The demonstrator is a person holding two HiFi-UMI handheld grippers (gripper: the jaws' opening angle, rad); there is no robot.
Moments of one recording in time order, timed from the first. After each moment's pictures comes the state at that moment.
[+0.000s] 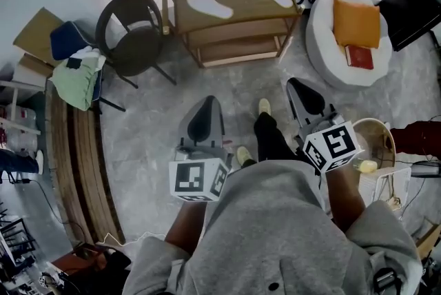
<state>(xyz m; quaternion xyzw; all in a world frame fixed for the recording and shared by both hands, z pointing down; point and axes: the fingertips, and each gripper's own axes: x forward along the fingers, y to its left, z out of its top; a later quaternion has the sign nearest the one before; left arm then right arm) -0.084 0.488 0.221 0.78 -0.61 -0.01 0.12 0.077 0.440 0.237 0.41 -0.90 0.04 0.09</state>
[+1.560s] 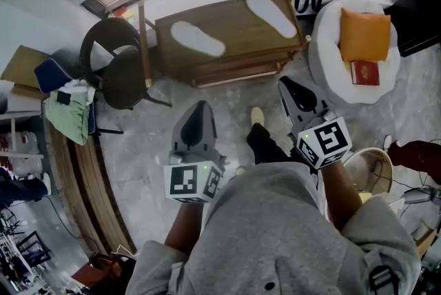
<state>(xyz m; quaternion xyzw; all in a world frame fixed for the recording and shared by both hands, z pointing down) -0.084 0.216 0.258 0.77 -0.62 0.03 0.16 0.079 0.162 0.278 0.40 -0.90 0.08 0.11</state>
